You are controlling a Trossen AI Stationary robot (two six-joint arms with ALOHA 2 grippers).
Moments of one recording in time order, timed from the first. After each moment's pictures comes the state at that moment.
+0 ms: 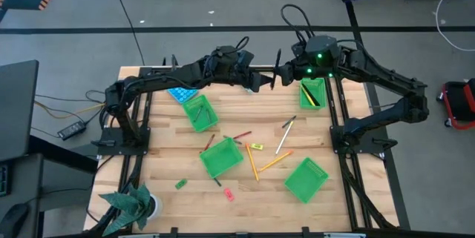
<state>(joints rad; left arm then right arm) 0.28 1.79 1.67 -0.10 0.18 -0.76 -0.34 1.22 1.48 -0.80 0.05 0.65</state>
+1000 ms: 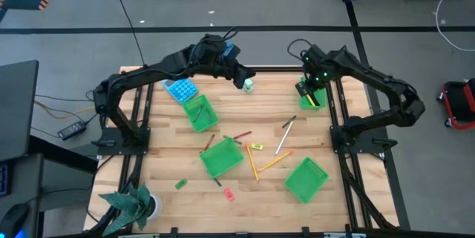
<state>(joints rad) 0.36 1.68 1.67 -0.39 0.17 -0.49 -0.84 1.27 1.05 -1.11 0.01 0.29</state>
